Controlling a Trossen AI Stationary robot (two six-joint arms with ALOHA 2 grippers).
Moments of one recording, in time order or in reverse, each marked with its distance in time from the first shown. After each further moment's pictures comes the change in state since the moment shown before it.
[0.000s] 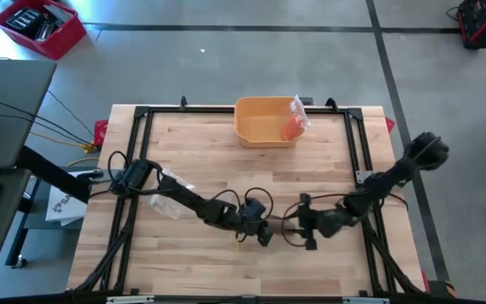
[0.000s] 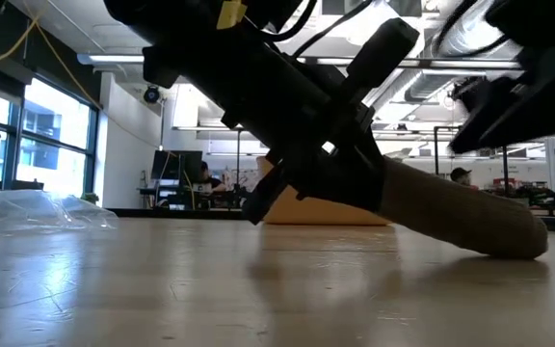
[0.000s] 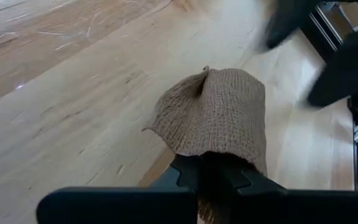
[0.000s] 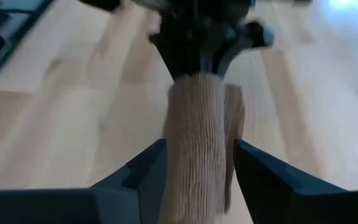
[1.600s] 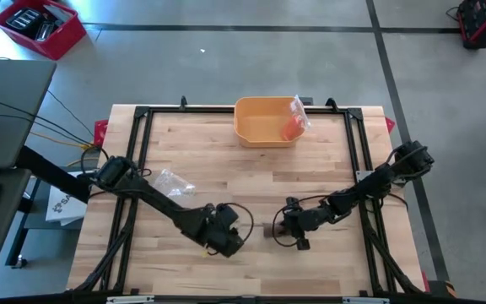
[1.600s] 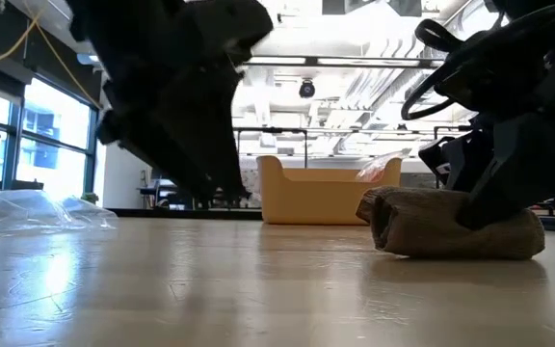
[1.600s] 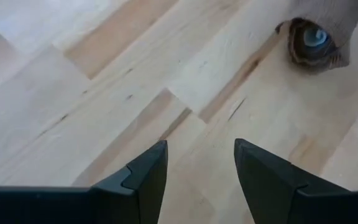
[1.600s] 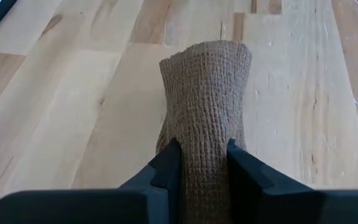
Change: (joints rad) left arm -0.177 -0.218 -0.006 -0.726 -0.171 -0.144; right arm -0.132 0.219 0.030 0.102 -0.297 -0.060
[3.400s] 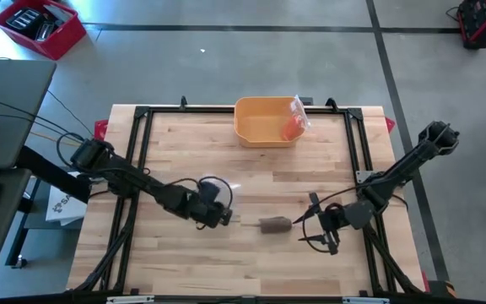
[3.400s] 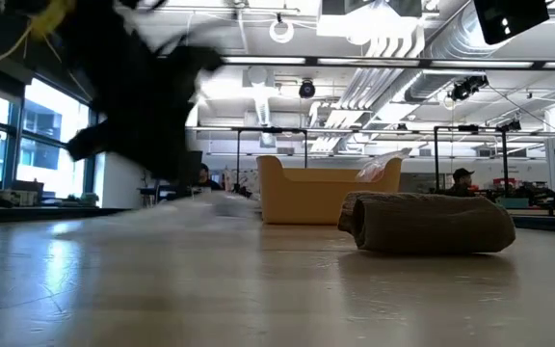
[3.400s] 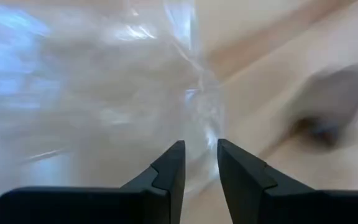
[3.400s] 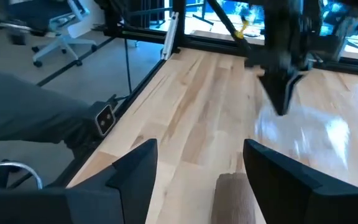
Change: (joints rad) left arm 0.117 -0.293 -0.360 0.204 0.042 -0.207; right arm 0.215 -0.536 -0.001 -0.116 0.231 -0.141
